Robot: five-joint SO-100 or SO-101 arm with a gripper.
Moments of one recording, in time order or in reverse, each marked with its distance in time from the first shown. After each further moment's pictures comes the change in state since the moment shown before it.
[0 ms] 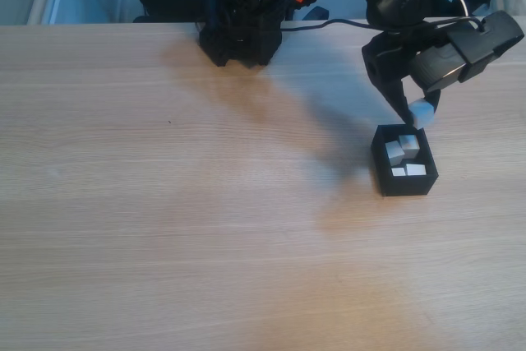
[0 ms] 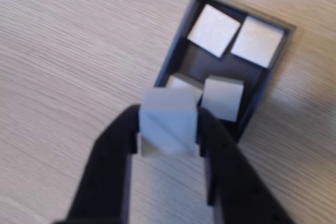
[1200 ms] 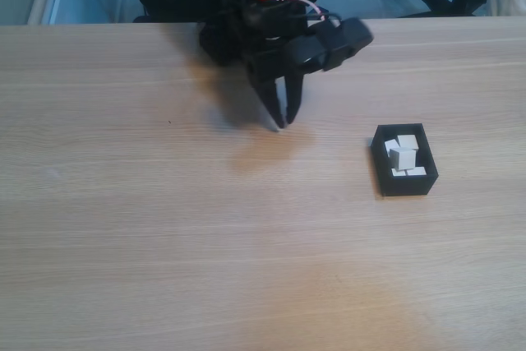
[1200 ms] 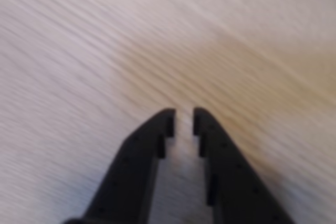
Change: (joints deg) arm 24.6 75.7 64.4 12.9 -32.8
